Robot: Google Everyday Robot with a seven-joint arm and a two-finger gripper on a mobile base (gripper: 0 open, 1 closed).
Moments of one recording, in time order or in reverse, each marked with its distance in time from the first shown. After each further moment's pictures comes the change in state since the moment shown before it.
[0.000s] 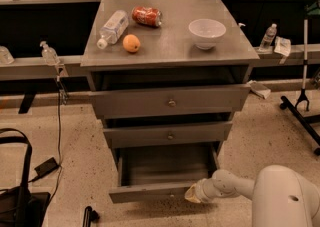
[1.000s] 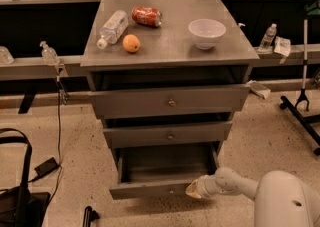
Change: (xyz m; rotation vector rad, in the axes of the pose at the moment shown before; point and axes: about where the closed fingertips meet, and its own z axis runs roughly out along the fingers) arm -0.005 -0.027 0.001 0.045 -0.051 -0.013
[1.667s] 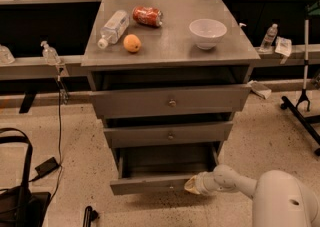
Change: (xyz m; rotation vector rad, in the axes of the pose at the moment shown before) arm -0.006 -0.015 0.004 0.034 -0.007 -0.012
